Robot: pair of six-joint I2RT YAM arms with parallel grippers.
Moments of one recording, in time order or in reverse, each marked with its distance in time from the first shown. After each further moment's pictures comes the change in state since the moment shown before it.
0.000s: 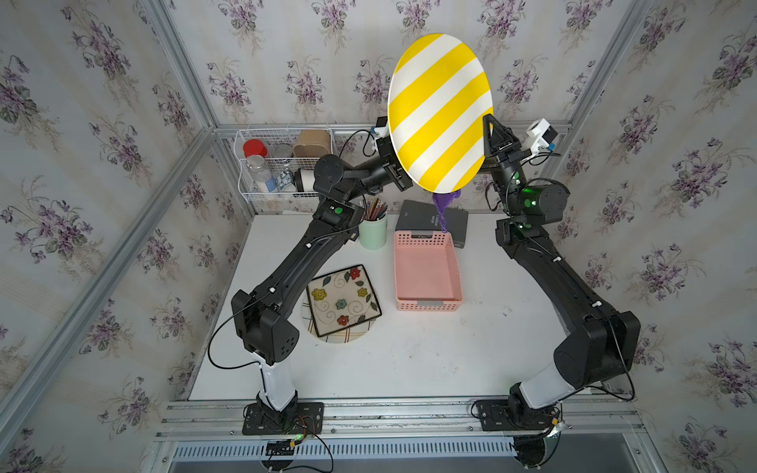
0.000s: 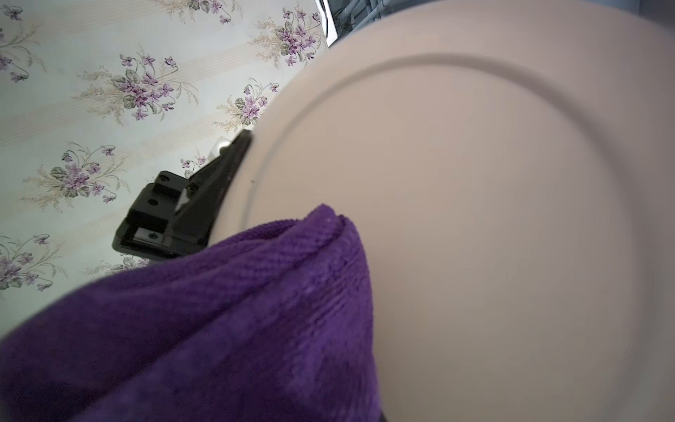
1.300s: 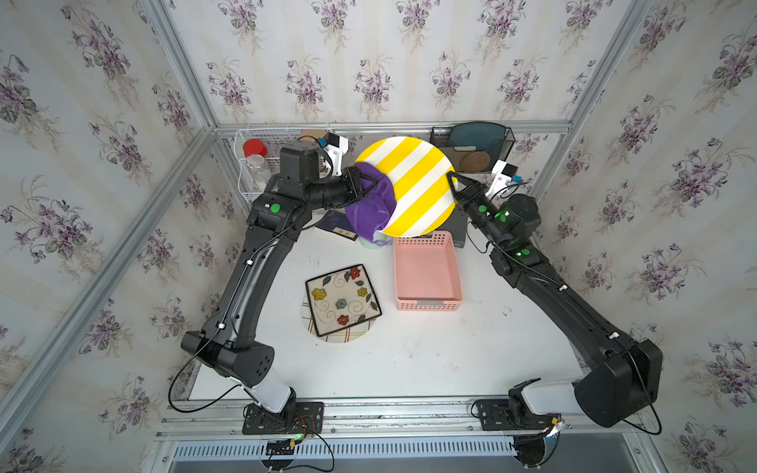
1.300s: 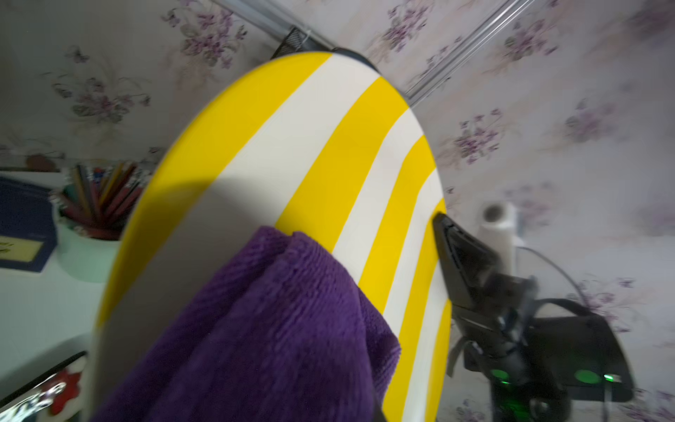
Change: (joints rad) left arm 0.127 -0.172 0.115 -1.452 -0.409 1.271; right arm 0.222 -0.172 -0.189 -0.586 0.140 -0.428
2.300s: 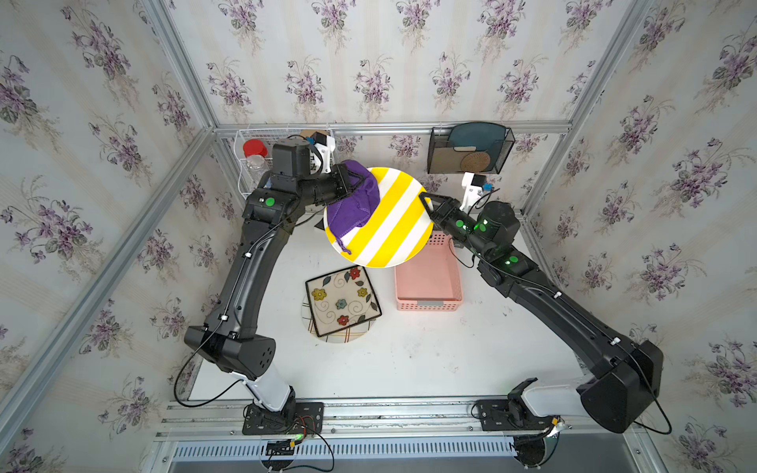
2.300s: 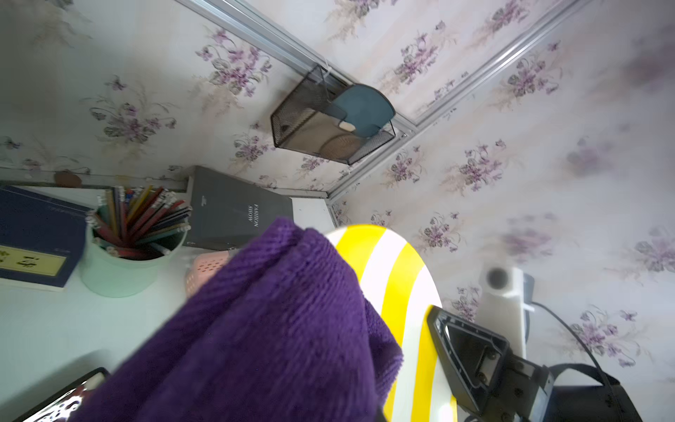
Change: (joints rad) left arm 0.068 0.037 0.014 0.117 0.087 -0.072; right arm 0.121 -0.031 0.017 -0.120 -0.005 -0.079
